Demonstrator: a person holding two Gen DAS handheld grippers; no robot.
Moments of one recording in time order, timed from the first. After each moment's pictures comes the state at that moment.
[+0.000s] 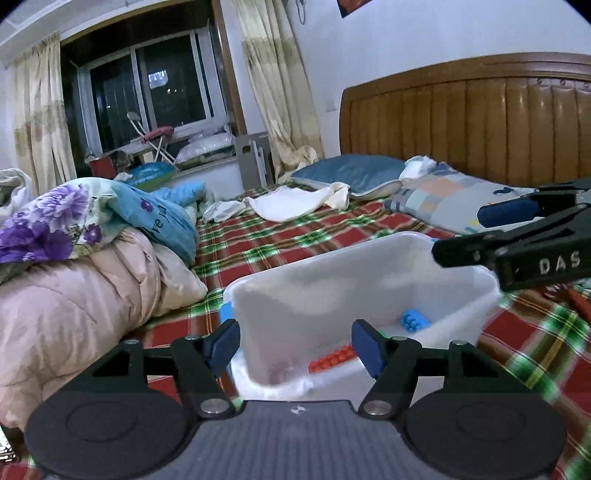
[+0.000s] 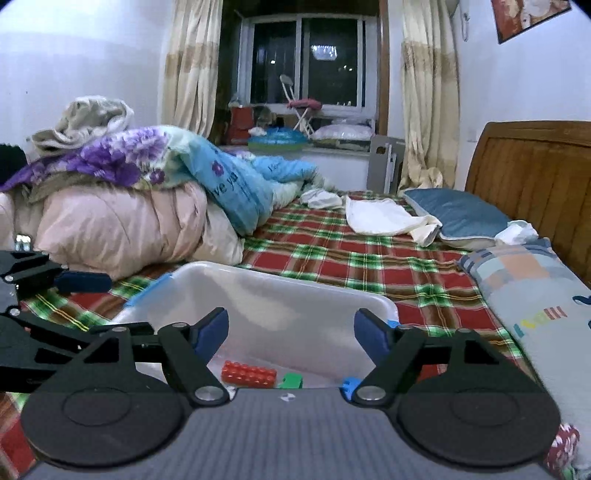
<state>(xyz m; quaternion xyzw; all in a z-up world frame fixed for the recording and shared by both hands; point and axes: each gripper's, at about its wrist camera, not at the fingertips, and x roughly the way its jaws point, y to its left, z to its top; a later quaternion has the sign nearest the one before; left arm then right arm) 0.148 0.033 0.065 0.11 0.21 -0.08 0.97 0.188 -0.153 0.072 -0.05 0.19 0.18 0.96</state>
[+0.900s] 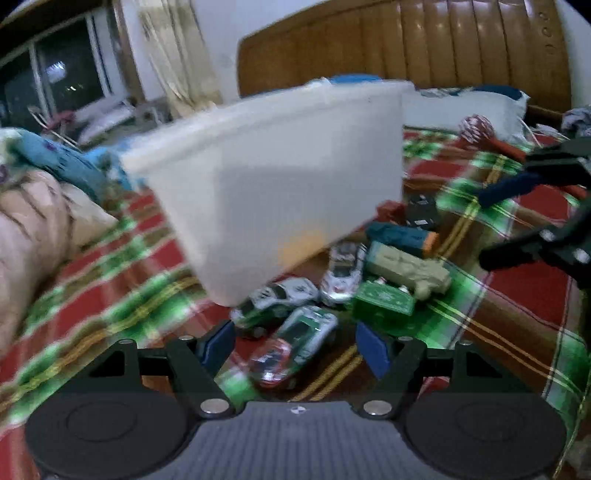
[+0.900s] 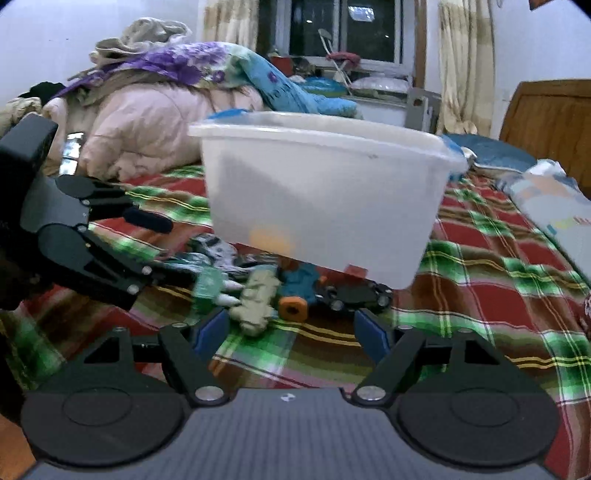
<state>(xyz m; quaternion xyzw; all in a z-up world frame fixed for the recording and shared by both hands) 0.129 0.057 -0.078 0.18 0.28 -0.23 0.91 0.107 -0.152 -0.060 -0.08 0.26 0.22 0.94</state>
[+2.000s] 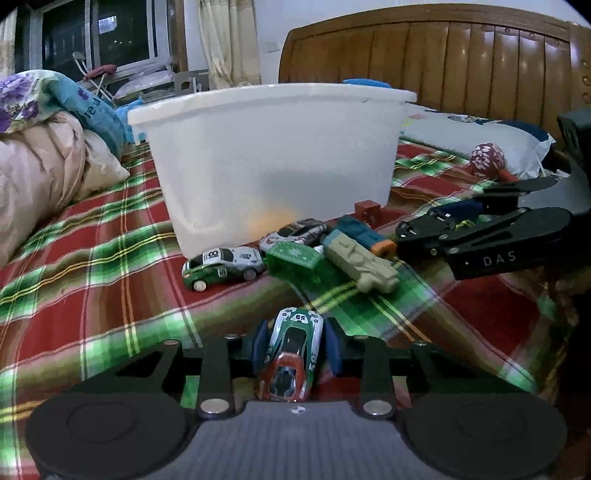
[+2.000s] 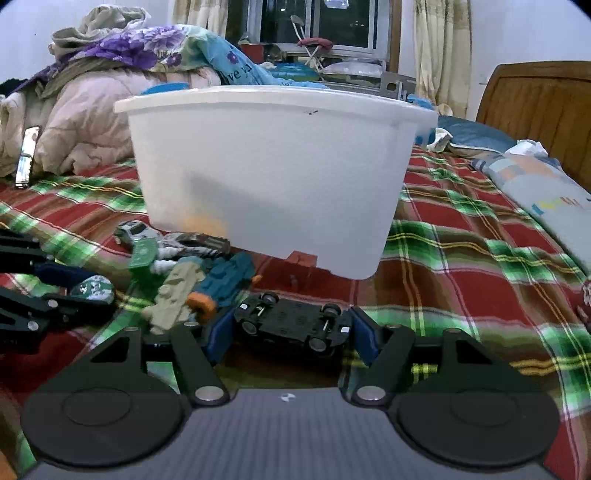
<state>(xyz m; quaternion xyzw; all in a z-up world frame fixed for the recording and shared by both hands) 0.083 0.042 -0.078 0.09 0.30 -0.18 0.93 0.135 -0.171 -0.085 -0.07 0.27 0.18 0.94</state>
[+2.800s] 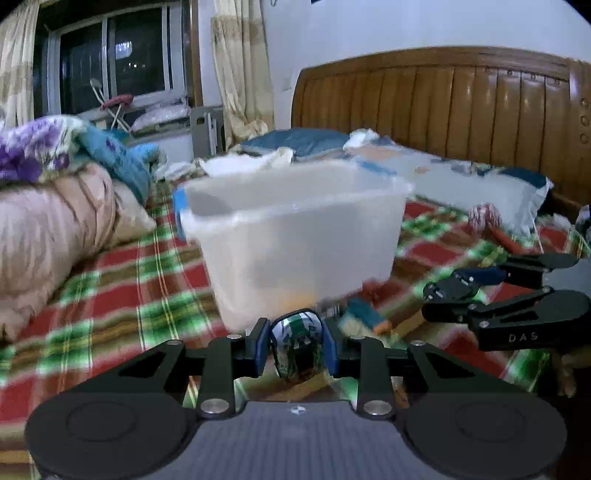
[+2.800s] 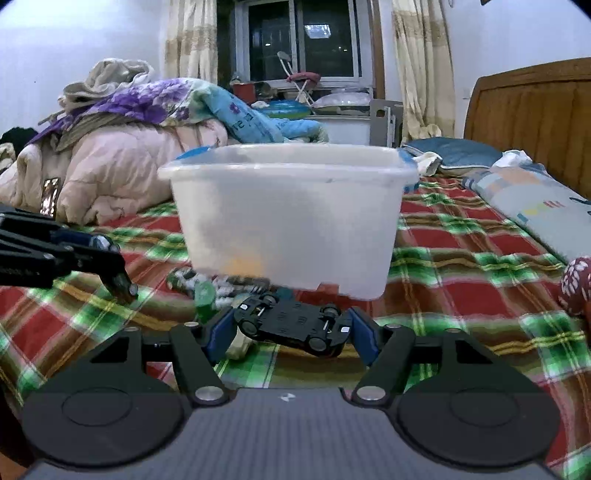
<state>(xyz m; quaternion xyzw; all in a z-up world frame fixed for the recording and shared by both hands) 0.075 0.058 0.006 0.07 0.25 -0.17 0.95 0.097 -0.165 -0.045 -0.02 0.23 0.18 0.96</state>
